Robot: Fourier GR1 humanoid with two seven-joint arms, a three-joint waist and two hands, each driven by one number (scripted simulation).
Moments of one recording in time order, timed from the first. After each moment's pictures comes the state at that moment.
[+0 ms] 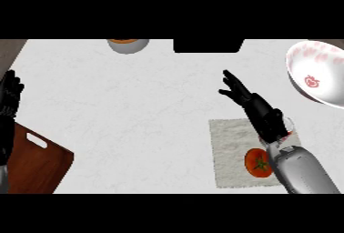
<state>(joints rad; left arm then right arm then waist) -0.04 0.51 0.02 -1.67 0.04 0.27 -0.02 -0.33 -0.30 0.30 -1.51 -0.12 0.00 0.13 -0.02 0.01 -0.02</state>
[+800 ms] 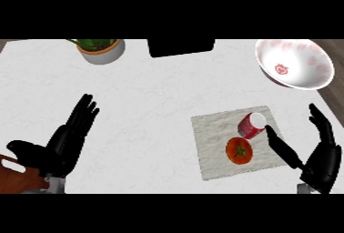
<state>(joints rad) 0.01 0.27 -0.16 -1.65 0.29 0.12 0.08 0.08 -0.26 0.12 -1.64 0.44 -0.83 0.11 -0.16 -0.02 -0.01</state>
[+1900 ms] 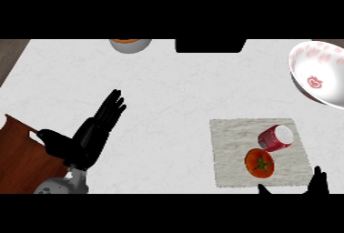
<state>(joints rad) -0.09 0.21 -0.25 -1.62 0.31 0.06 0.13 0.45 -0.01 0.26 -1.88 1.23 -0.54 0.99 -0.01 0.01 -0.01</state>
